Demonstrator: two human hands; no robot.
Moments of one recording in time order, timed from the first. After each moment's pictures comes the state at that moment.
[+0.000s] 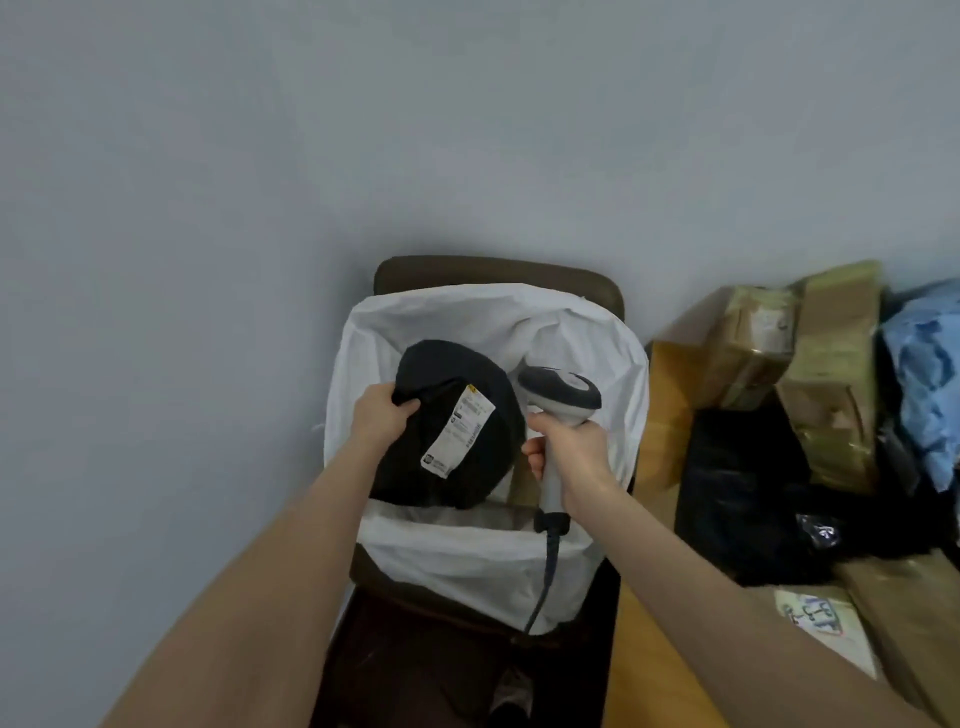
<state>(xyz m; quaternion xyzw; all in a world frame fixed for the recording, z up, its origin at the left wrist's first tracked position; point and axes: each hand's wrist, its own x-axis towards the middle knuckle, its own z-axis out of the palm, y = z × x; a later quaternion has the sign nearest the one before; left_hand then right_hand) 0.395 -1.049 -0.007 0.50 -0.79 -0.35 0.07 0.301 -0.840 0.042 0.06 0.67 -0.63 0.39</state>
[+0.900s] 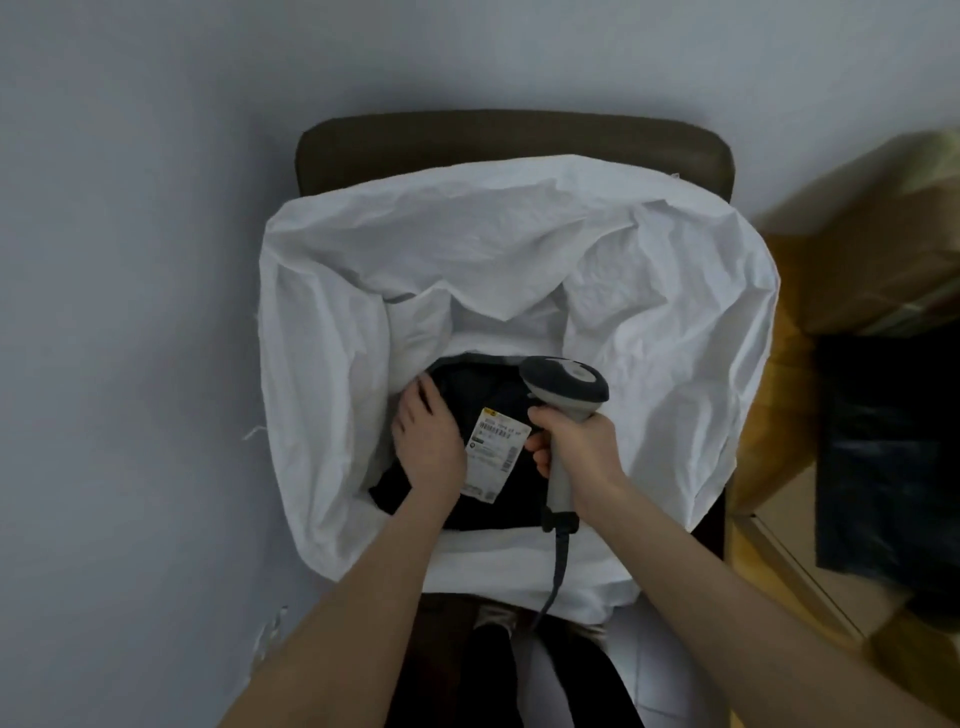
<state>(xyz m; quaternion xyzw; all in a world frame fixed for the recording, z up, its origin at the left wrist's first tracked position) 0.363 -1.078 -0.237 0.41 -0.91 -0.10 -0.03 0.277 -0.947 -0.127 0.18 0.68 -0.58 0.41</state>
